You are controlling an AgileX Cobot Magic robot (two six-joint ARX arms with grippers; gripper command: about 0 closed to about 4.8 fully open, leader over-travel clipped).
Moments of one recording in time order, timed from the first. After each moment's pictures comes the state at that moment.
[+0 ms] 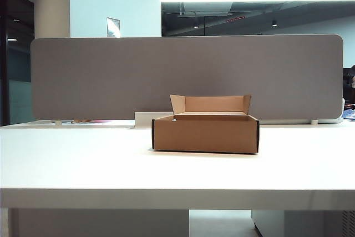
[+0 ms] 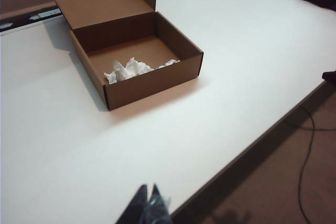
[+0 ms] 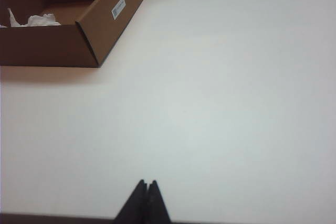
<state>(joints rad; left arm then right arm) -0.48 0.53 0.66 -0.47 0.25 0.05 0.27 0.14 0.02 -0.21 0.15 0.23</state>
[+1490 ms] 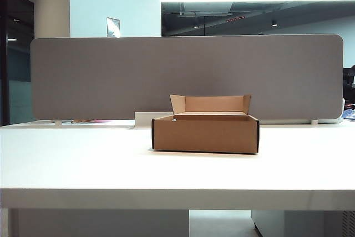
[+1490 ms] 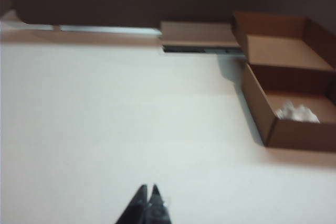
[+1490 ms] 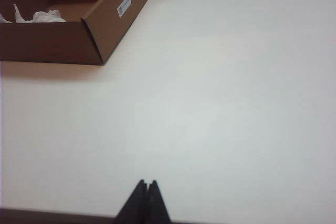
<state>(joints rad) -0.20 0.23 0.26 -0.14 -0.04 -0.07 0.27 0.14 0.02 -0.21 0.14 0.21</state>
